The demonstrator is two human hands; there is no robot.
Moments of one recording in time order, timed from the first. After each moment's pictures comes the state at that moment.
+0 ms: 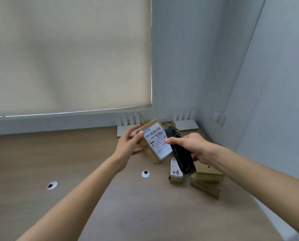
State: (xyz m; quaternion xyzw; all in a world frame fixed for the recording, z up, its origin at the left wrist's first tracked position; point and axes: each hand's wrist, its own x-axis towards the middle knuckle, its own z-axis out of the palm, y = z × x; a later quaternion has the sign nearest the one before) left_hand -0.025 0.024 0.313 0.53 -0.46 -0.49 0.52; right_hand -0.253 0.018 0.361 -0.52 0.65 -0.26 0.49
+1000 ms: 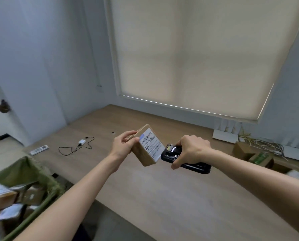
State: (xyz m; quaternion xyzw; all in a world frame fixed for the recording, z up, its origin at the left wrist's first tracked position) left_hand 0.279 0.465 0.365 0.70 -0.29 -0.23 0.62; right_hand 0.079 0.320 0.416 -0.91 0.39 0.01 0.12
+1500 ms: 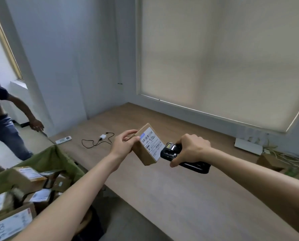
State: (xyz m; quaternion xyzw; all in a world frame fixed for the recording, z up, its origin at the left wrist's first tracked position) left_hand 0.377 0.563 0.357 0.70 -0.25 -0.20 0.64; right_hand 0.189 0.406 0.424 -0.93 0.35 0.03 0.12
